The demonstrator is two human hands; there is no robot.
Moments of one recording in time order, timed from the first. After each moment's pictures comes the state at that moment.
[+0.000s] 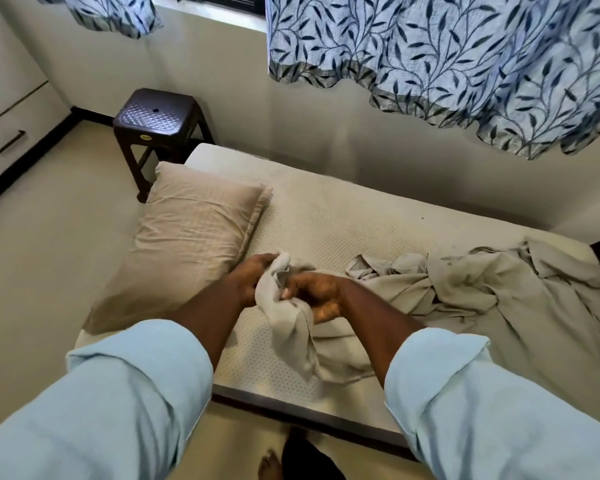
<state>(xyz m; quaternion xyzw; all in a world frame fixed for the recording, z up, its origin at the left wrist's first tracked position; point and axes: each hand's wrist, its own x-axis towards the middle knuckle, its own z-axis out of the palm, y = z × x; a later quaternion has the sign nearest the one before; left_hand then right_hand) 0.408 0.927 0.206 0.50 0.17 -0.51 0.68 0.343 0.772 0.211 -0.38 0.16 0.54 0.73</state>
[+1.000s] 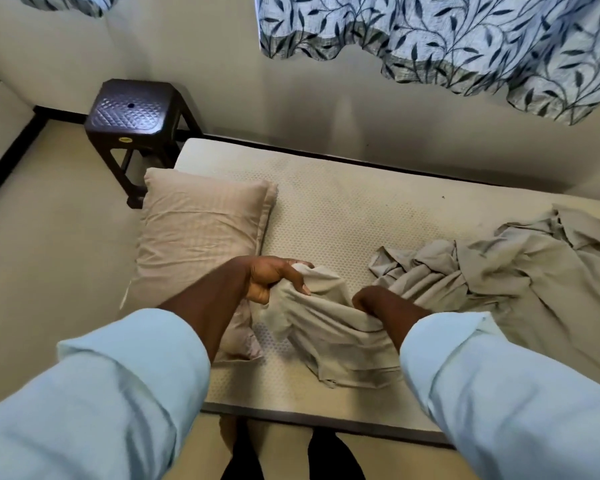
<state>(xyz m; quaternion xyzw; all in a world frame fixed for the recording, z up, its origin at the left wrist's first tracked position) 0.526 0.938 0.204 0.46 -0.02 -0.74 0.49 0.420 0.730 0.128 -0.78 0.26 0.57 0.10</state>
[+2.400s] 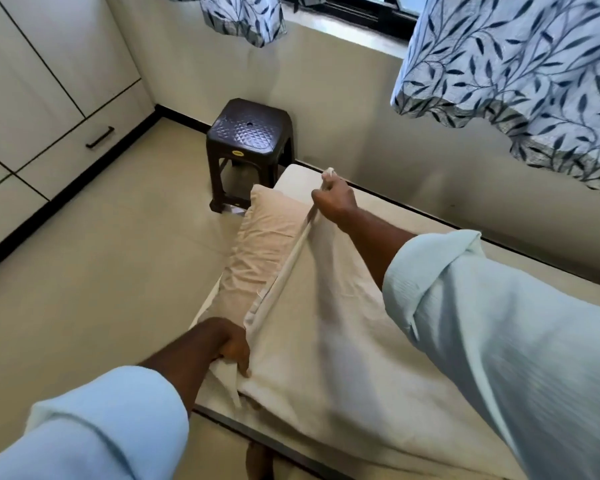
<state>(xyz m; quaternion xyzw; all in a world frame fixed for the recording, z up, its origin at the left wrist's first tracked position) 0.583 1.203 0.154 0.74 0.04 -0.67 0.08 0.742 0.956 0.208 -0.86 0.20 0.06 0.46</state>
